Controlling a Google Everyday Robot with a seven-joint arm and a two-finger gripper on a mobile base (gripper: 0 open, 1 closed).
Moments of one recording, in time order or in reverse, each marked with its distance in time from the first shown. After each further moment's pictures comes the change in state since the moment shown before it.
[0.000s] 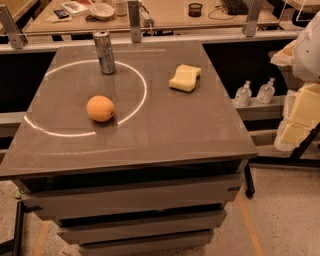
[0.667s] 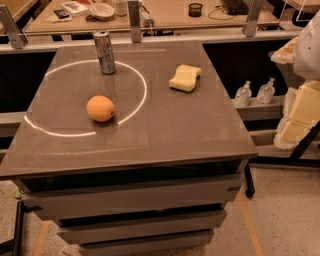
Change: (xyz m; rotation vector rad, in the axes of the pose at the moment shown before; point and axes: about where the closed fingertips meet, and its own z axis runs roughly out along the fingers) arm -0.002 -0.002 -0.003 0.006 -0.017 0.005
